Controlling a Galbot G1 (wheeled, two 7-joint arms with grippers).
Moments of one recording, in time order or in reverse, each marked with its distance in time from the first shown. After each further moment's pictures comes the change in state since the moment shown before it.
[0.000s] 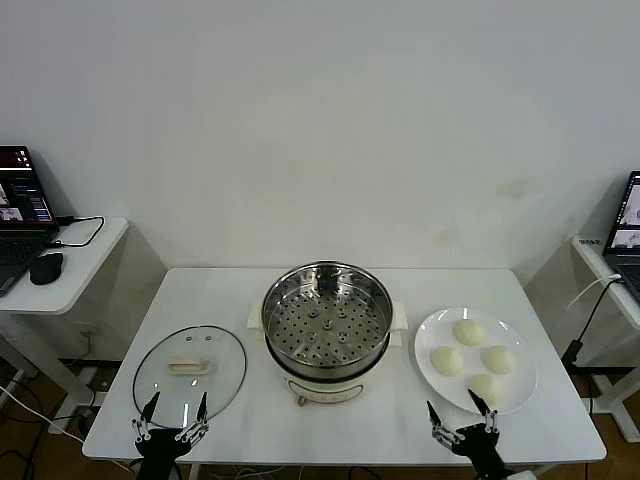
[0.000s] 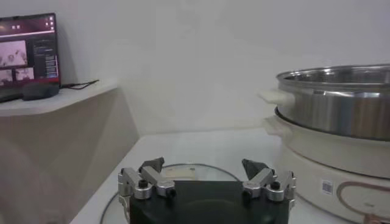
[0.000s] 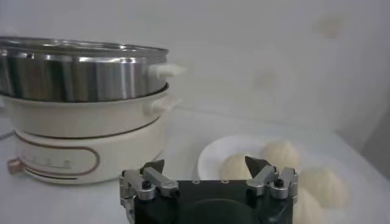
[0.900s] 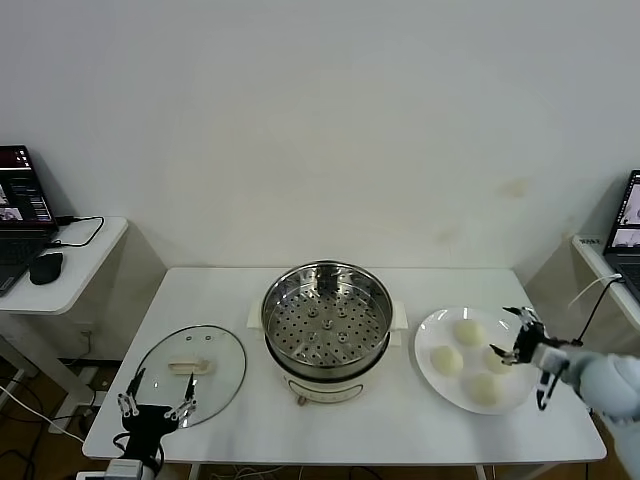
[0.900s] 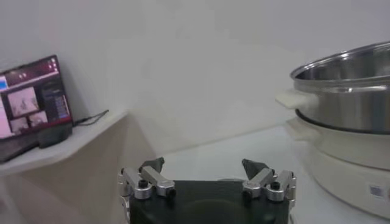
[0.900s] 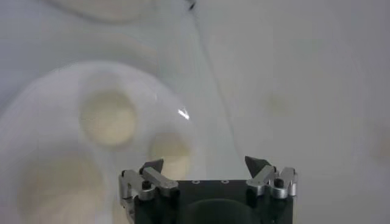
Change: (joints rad) left arm -0.052 0.021 -0.039 -0.022 0.121 0.083 -0.026; right arm 0.802 -0.584 -0.467 -0.449 -0.342 -0.098 -0.596
